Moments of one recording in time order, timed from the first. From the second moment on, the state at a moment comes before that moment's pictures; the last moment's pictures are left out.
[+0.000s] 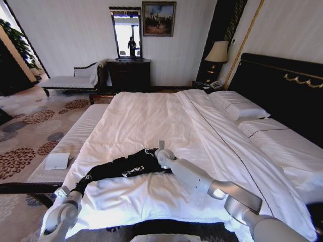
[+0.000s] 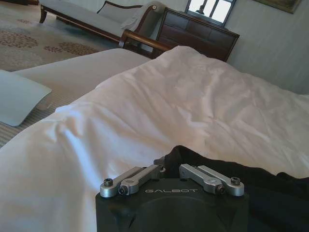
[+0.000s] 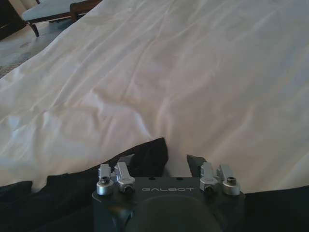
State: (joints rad) left arm 1.55 -1.13 -0.78 -1.78 -0.87 0.19 -0.07; right arm -0.39 1.27 -0.54 1.30 1.27 -0.36 0.53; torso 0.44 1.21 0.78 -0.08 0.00
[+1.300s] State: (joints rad) left arm 1.42 -1.08 -0.76 -1.80 -0.98 0.18 -0.07; right arm -0.54 1.02 -0.40 1.57 1.23 -0.09 0.30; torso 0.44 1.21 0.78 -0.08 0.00
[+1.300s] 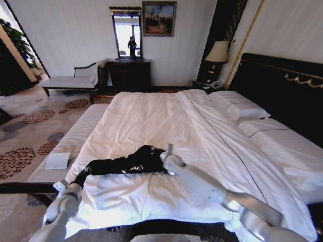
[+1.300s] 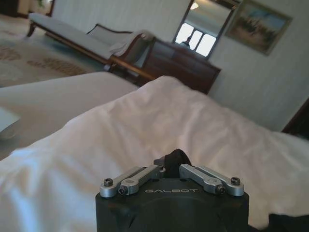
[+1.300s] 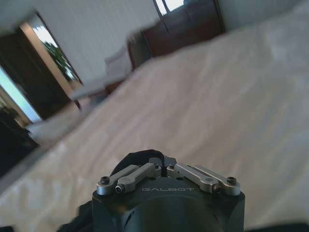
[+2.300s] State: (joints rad) left arm 1.49 -1.16 -0.61 -1.82 -0.78 0.19 -0.09; right arm -1.15 0.94 -0.09 1.81 1.00 -0.07 0.27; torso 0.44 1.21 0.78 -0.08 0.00
